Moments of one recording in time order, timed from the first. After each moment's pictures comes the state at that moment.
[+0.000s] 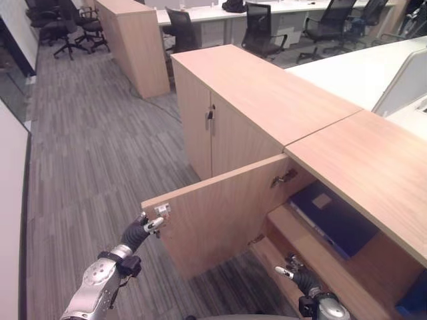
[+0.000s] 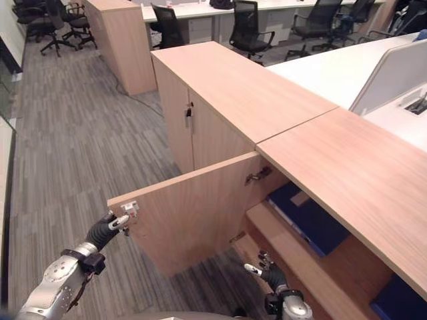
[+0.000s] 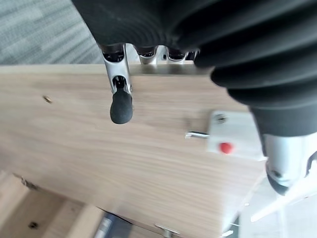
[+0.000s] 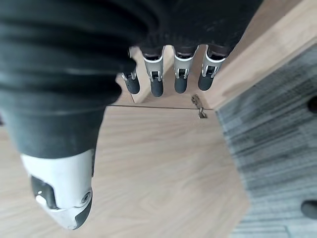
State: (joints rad) left arm 0.16 0.59 -0.18 0.23 -0.65 -0.16 -0.30; right arm 0.20 -0.30 0.22 0.64 0.36 -0.14 0.09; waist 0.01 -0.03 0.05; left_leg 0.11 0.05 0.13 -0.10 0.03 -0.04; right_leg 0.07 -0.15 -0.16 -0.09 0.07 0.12
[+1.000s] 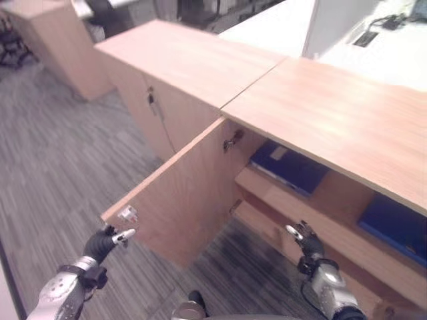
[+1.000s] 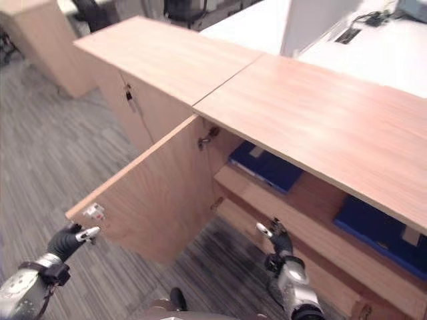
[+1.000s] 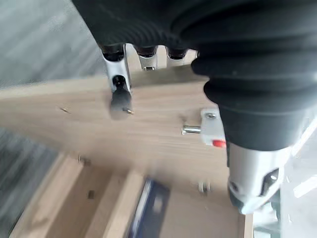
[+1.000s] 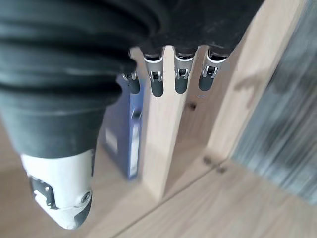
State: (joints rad) left arm 0.34 0.68 -0.11 0.19 -0.68 -0.12 -0.34; right arm 0.07 -0.28 0.06 0.70 0.53 -0.15 0.00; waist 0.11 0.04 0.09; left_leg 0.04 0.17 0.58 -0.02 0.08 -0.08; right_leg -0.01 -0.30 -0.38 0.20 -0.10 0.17
